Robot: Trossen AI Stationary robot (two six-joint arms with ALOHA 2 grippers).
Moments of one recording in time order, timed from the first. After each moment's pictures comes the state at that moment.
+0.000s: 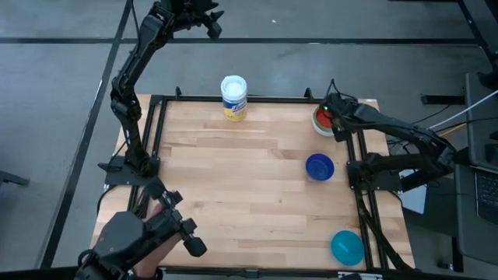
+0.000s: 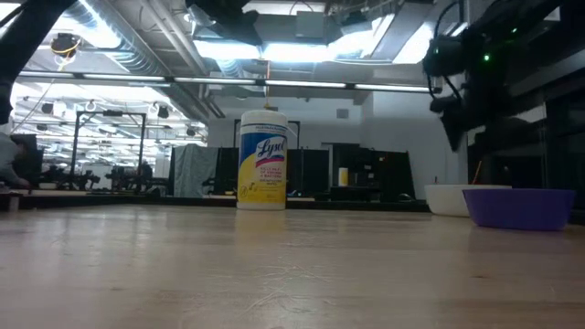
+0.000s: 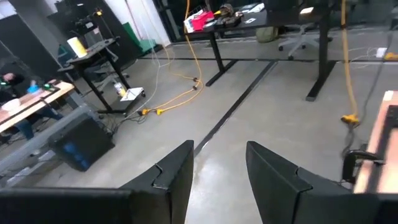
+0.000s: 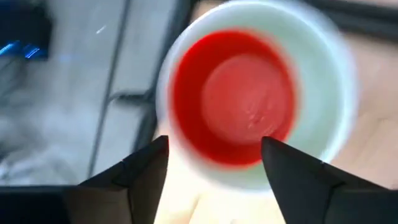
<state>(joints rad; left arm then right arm) 1.00 1.88 2.31 -0.67 0.18 0.37 -0.66 1.13 0.77 -0.79 0.48 2.02</state>
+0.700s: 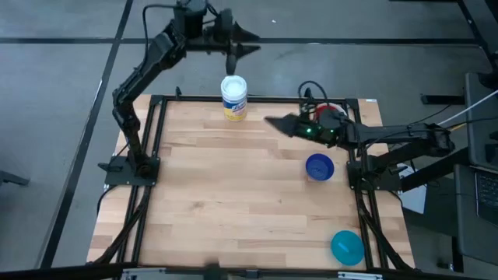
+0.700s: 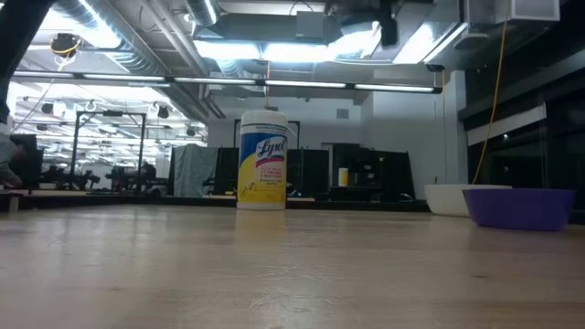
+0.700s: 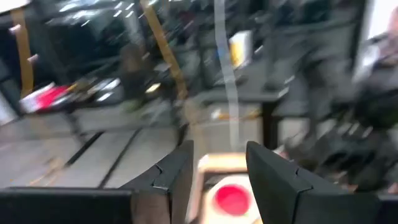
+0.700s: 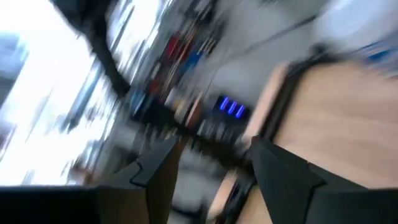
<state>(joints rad) 0.65 1.80 2.32 -0.61 0.49 0.22 -0.03 1.24 0.98 0.21 0.25 1.11</state>
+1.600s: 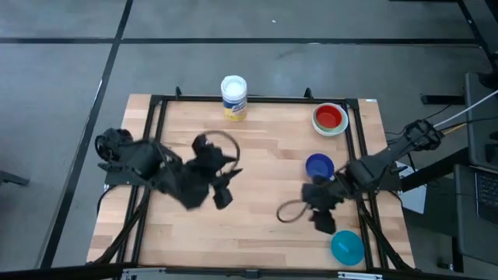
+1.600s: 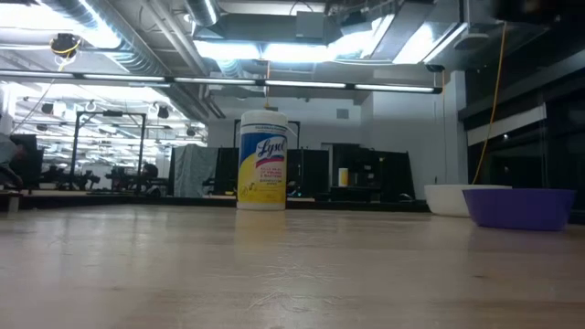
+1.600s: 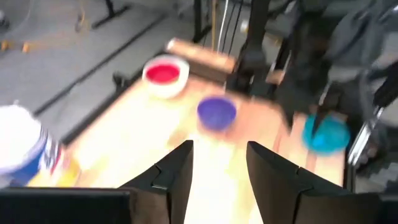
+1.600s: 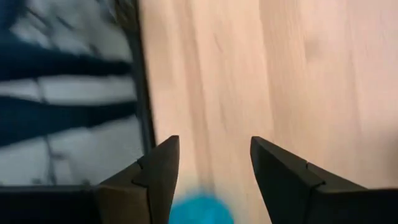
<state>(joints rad) -0.53 1.78 2.32 -1.33 -0.82 -0.71 0.58 1.37 1.23 -0.97 -0.12 0.77</state>
